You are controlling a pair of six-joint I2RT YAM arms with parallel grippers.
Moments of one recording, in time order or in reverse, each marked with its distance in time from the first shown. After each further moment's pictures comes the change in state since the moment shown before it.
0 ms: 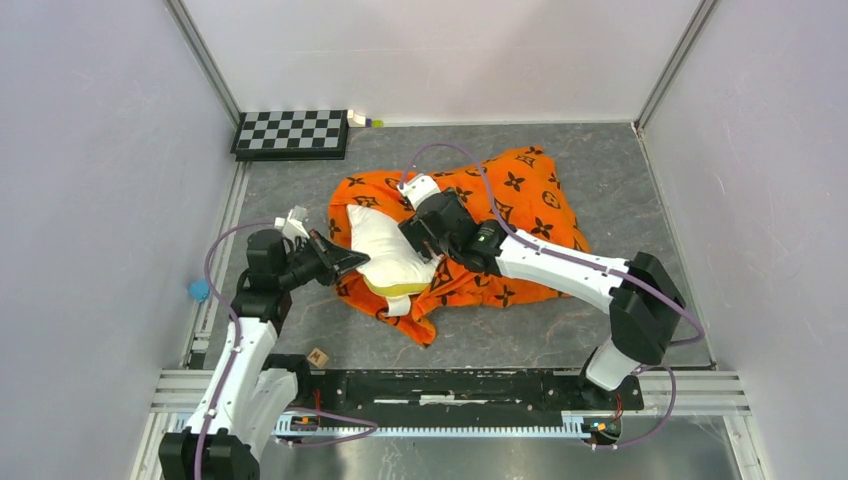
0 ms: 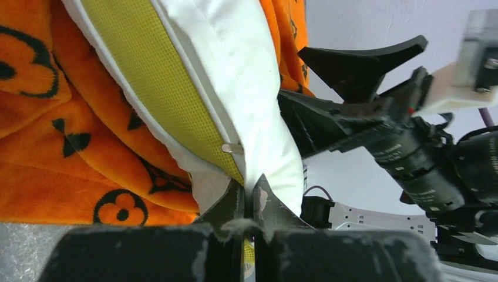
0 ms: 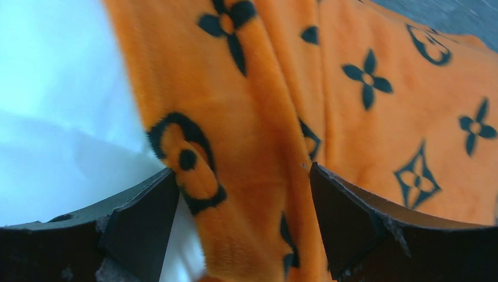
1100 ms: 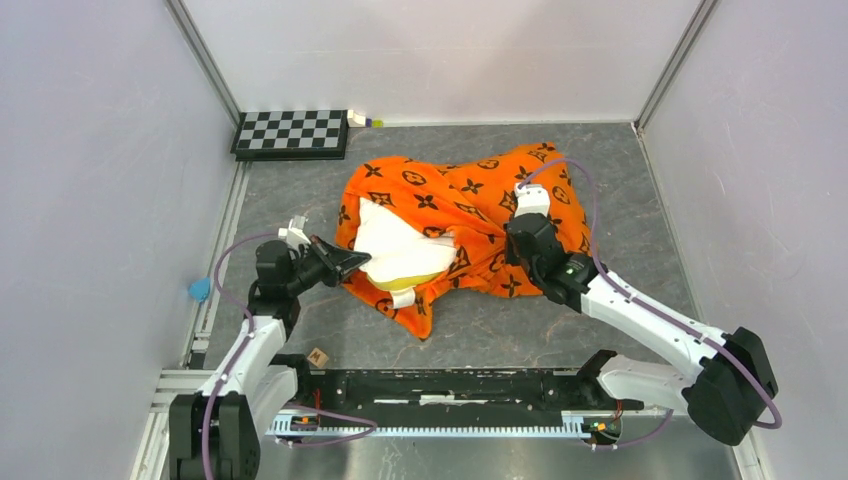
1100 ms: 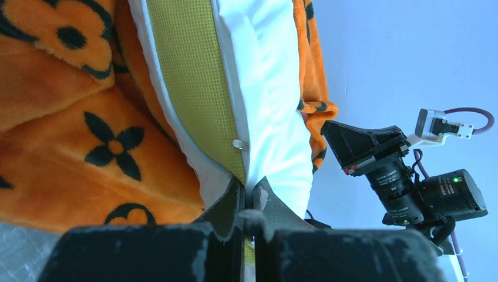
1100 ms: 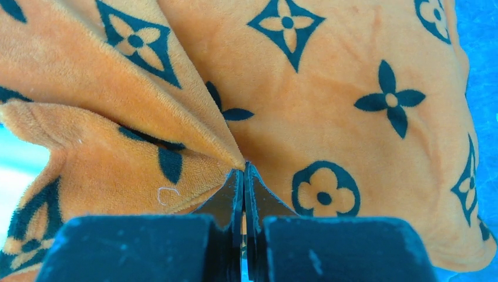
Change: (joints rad) left arm 0.023 0.149 -0.191 0.438 -0.016 -0.146; right arm -0.237 -0.504 -0.496 0.041 0.113 0.330
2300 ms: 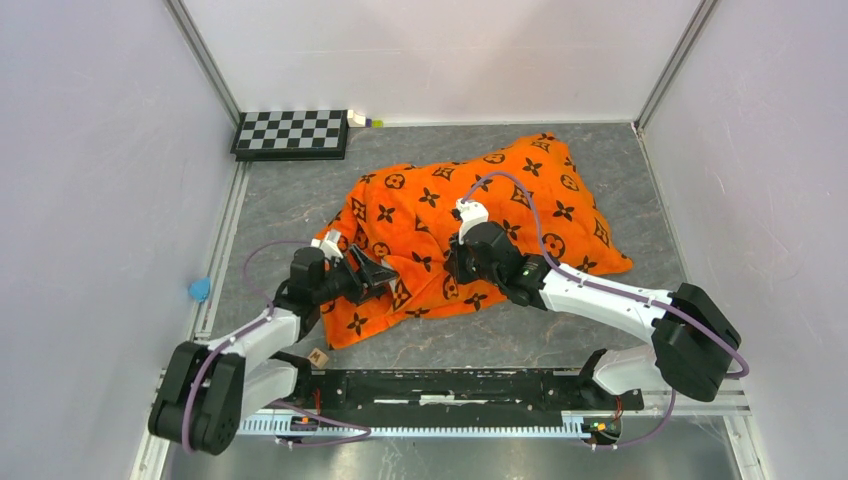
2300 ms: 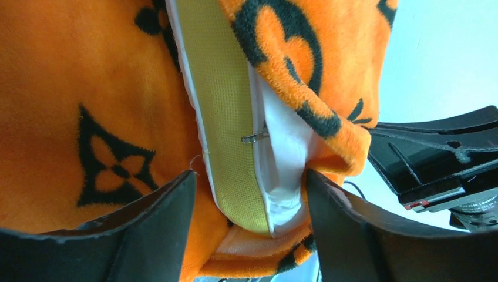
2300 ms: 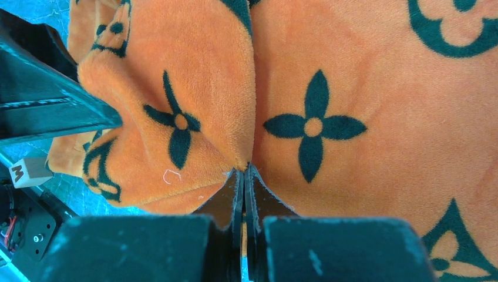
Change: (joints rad) left arm -0.259 0.150 -0.054 0.038 -0.170 0.062; right arm 0.172 0.236 0.043 0.215 -0.357 0.077
